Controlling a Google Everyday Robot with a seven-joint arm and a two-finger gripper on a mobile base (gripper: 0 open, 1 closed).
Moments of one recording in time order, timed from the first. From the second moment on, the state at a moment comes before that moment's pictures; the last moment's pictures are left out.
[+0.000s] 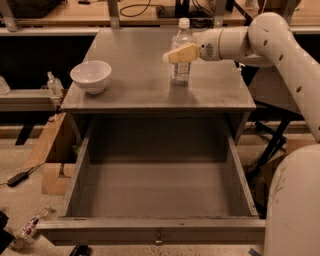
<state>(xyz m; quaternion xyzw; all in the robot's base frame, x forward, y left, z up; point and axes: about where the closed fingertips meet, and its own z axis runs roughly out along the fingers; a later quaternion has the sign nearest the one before) 0.796 -0.078 0.930 -0.38 0.70 0.28 0.53</state>
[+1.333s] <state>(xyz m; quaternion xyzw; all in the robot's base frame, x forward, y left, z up) 0.752 -0.231 1.124 -0.30 0.62 0.18 0.70</state>
